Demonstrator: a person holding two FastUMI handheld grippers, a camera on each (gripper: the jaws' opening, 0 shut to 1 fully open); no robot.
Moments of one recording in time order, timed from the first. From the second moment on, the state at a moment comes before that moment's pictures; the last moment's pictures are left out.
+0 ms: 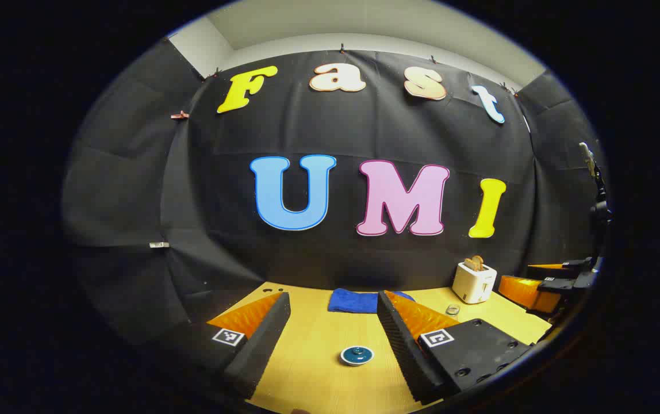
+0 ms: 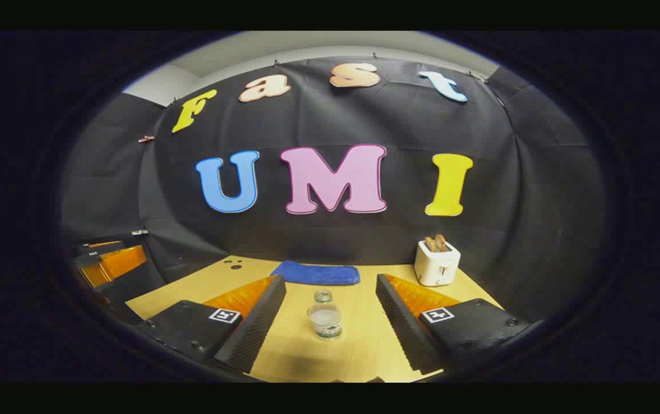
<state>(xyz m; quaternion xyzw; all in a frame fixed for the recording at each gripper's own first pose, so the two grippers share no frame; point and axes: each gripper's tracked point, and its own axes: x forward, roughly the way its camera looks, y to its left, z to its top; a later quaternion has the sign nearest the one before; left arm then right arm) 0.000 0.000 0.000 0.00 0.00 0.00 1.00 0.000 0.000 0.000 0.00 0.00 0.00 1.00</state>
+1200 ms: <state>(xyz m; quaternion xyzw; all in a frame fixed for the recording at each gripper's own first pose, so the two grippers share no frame) 0.119 -0.031 -0.183 0.04 0.15 -0.05 0.99 0.060 -0.011 -0.102 -0.01 0.08 0.04 1.00</state>
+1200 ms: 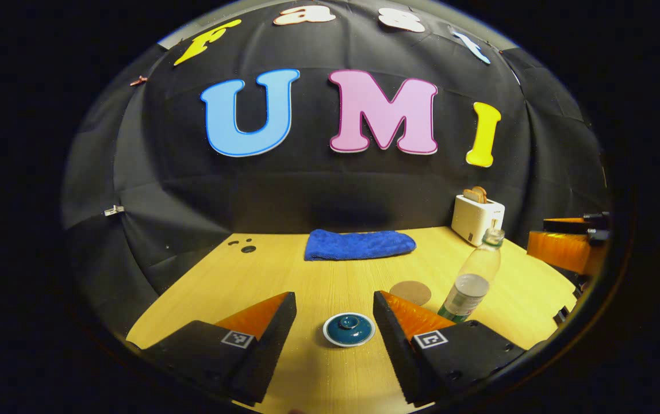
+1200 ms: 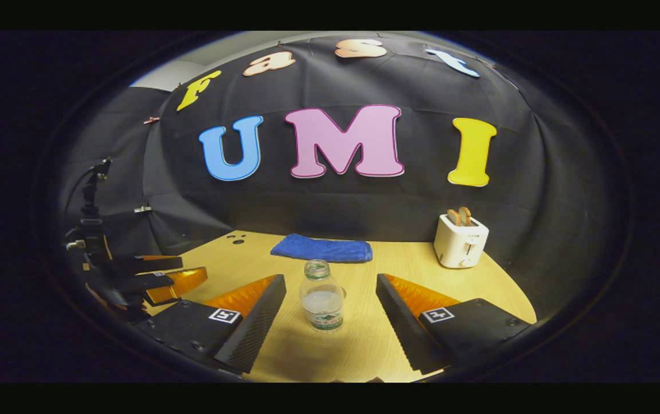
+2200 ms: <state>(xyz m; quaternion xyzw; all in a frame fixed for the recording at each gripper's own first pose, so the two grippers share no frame) 0.169 -0.047 -0.288 0.10 0.18 -0.10 0.97 0.092 0.007 -0.174 -0.01 0.12 0.05 0.99</state>
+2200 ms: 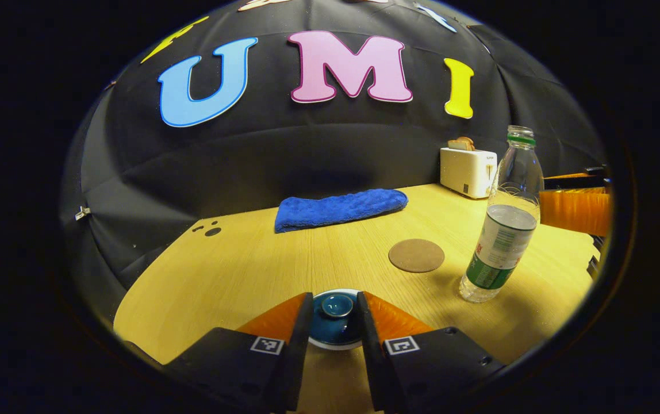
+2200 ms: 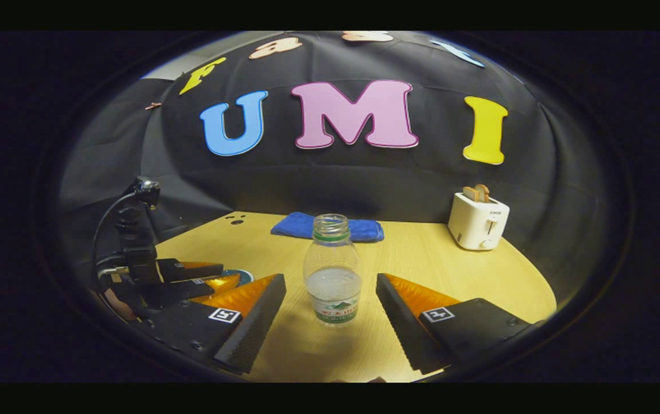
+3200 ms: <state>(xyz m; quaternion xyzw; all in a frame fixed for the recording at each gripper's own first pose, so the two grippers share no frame) 0.160 -0.033 -0.243 0.05 0.14 -0.06 0.99 0.131 0.002 -0.196 0.00 0.10 0.04 0.99</state>
